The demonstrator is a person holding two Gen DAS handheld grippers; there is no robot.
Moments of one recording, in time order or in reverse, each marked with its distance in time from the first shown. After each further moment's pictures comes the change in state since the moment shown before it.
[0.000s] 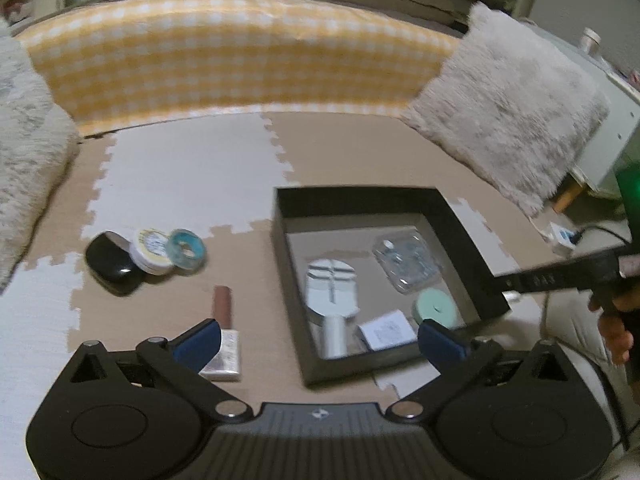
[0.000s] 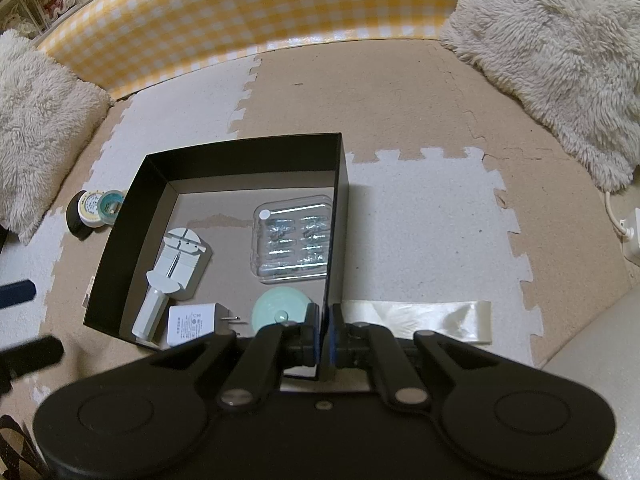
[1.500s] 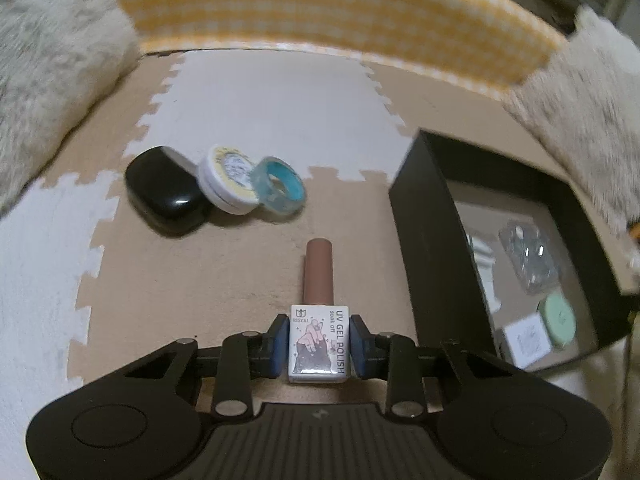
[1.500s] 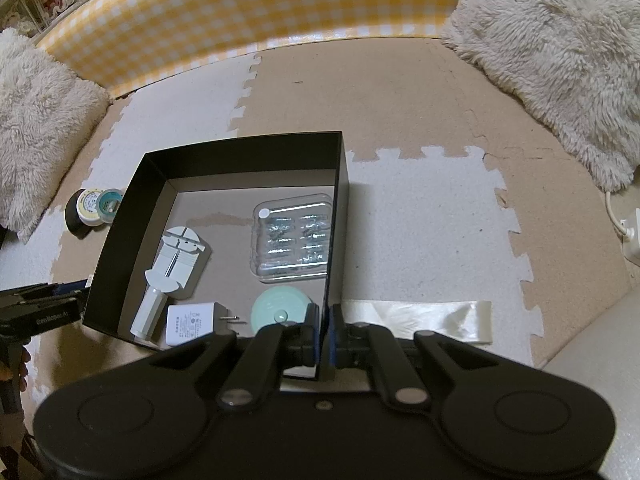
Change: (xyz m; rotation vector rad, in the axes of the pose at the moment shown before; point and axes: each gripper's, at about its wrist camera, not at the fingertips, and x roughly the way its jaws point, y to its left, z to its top) left arm 0.076 0.074 -0.020 -0.184 0.077 0.098; right arm 0.001 0.000 0.000 -0.003 0.006 0.000
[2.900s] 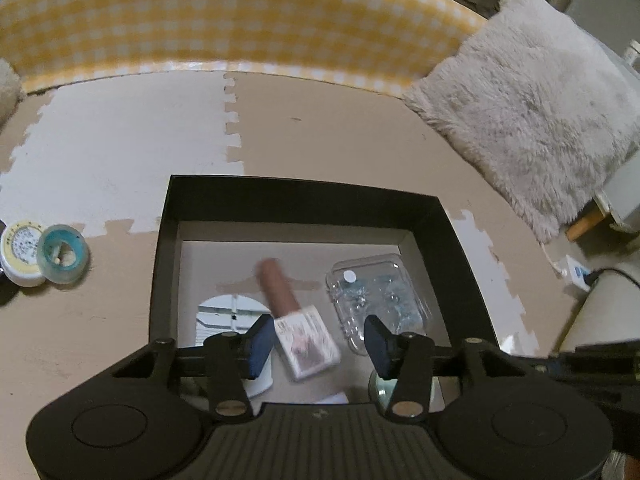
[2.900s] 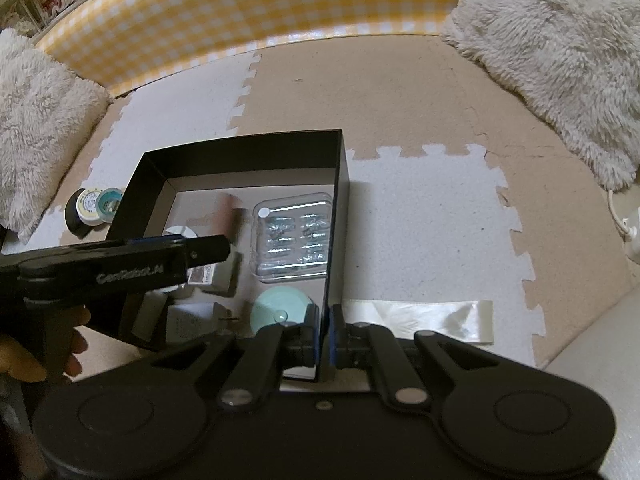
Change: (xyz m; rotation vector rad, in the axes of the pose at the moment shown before) left arm 0.029 -0.133 0.030 0.084 0.018 -0.165; right arm 0.003 -0.001 0.000 -0.004 0.008 0.003
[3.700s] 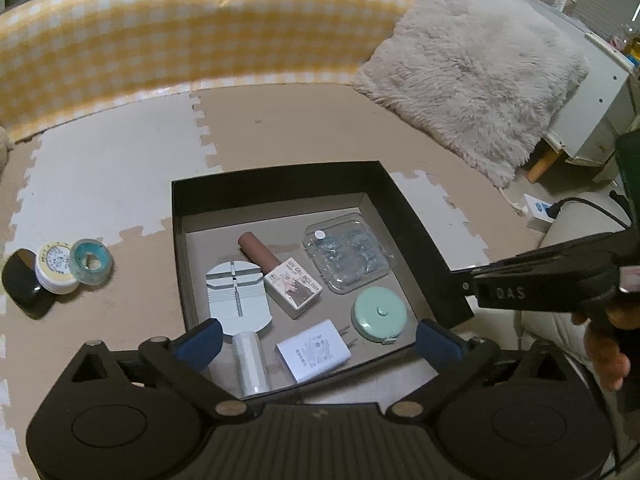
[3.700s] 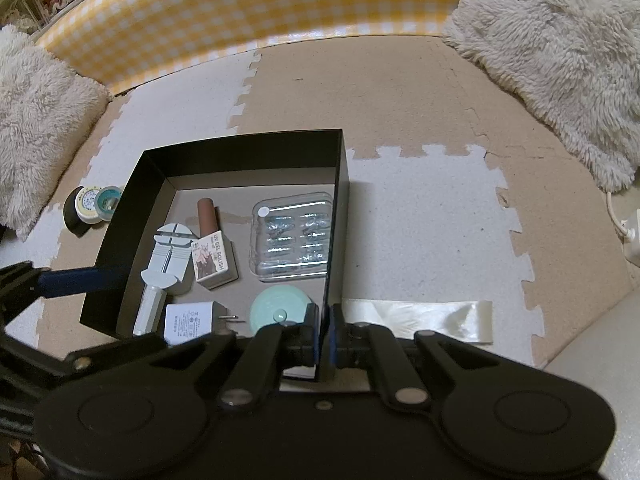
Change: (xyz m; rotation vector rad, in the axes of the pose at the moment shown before) left arm -0.066 -0.019 -0.024 0.188 0.015 -0.026; right arm 0.001 0.000 0.000 -0.005 0.000 -0.006
